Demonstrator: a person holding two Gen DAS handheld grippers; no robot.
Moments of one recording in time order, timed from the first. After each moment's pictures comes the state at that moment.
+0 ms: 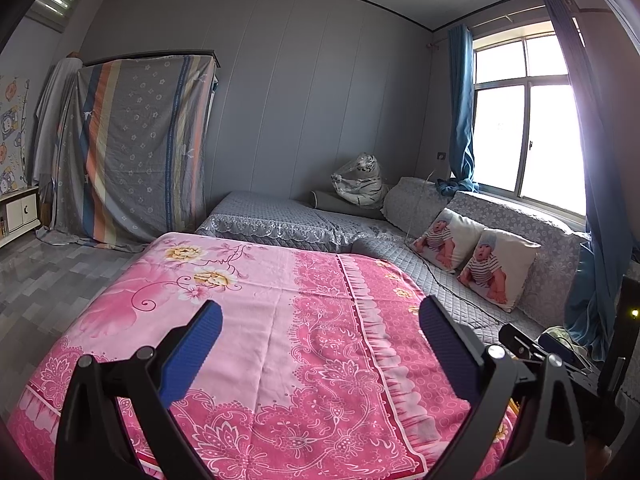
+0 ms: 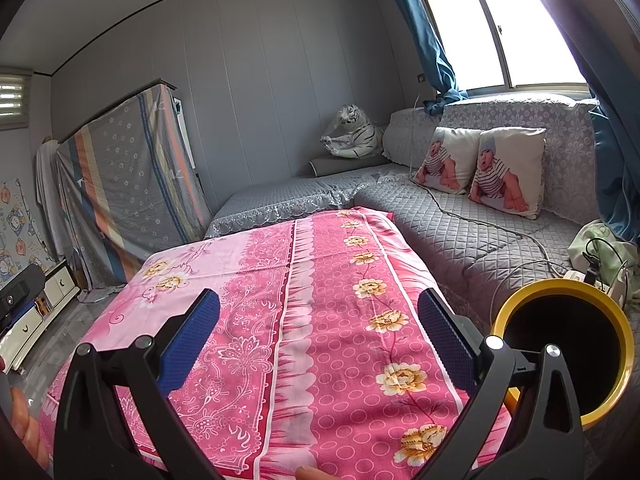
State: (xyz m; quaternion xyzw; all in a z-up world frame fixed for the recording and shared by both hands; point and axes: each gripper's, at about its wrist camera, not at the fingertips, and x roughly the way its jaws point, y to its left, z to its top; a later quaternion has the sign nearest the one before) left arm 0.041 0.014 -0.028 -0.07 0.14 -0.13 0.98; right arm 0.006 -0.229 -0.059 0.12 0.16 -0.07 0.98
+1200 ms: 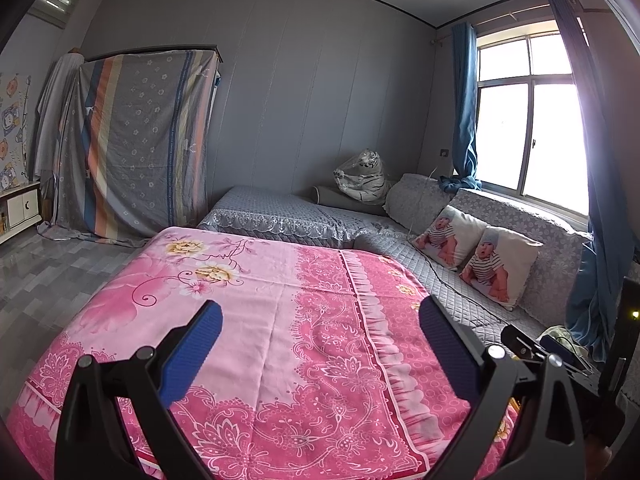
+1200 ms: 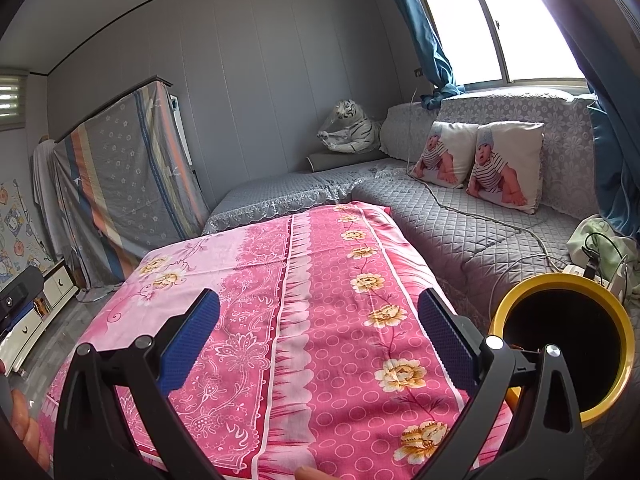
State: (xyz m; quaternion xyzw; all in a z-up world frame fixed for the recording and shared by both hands) left arm 0.047 0.016 -0.028 -0.08 0.15 -0.12 0.98; right arm 0.004 -0.223 -0.065 0.12 0.16 -0.08 0.98
